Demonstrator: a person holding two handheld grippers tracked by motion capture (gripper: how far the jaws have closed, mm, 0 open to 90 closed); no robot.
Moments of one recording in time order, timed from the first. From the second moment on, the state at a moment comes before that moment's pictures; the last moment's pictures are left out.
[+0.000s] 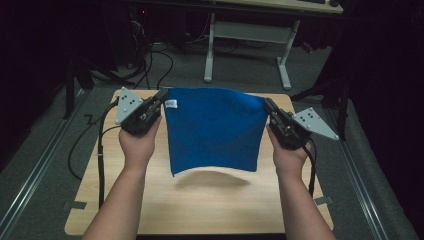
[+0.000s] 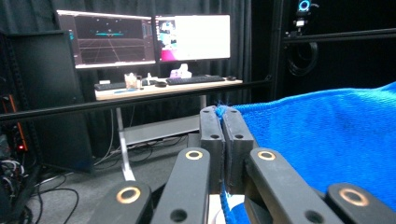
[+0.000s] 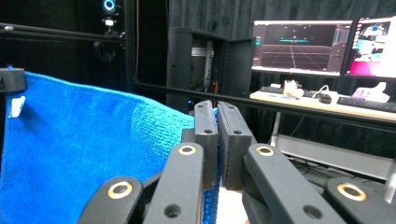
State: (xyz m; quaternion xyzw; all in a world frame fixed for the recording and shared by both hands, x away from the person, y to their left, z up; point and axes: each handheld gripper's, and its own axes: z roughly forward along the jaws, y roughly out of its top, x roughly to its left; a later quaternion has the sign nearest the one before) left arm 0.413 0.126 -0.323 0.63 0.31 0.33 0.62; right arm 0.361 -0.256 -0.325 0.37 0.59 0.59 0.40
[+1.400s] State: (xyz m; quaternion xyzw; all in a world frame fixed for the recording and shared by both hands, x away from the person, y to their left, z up) left arm 0.542 0.109 -0.333 0.71 0.37 0.36 0.48; right arm 0.494 -0.249 -0.321 0.42 0.64 0.49 0.41
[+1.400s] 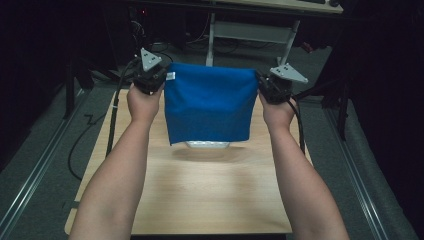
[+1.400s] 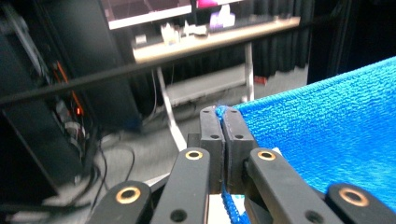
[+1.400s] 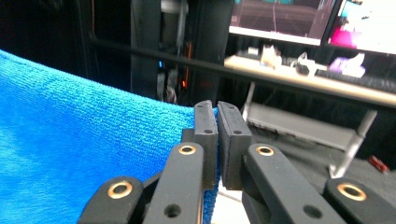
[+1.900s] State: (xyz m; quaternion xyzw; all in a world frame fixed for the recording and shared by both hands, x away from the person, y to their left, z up) left arm 0.544 0.110 -0.411 0.76 0.39 0.29 0.44; right arm 0.504 -0.250 -0.393 0.44 0.70 0.43 0.36
